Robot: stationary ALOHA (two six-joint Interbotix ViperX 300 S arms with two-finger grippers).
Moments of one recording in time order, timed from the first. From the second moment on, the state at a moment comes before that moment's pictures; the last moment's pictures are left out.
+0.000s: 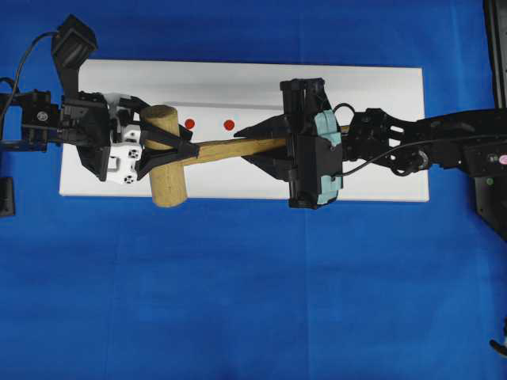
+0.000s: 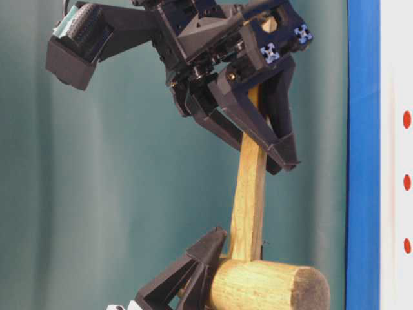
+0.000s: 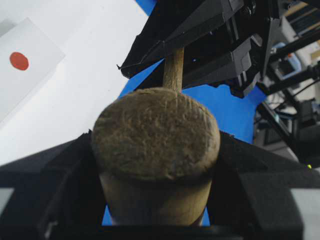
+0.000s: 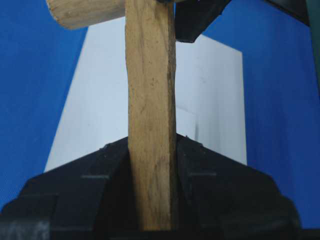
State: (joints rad) left arm 0.03 -0.35 0.91 -0.03 -0.27 -0.81; right arm 0.01 -0.09 0.68 0.74 -0.26 -0.96
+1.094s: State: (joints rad) left arm 0.03 -0.47 0.99 -0.03 -0.24 -0.87; right arm 0.01 -0.23 0.82 0.78 -0.25 -0.94
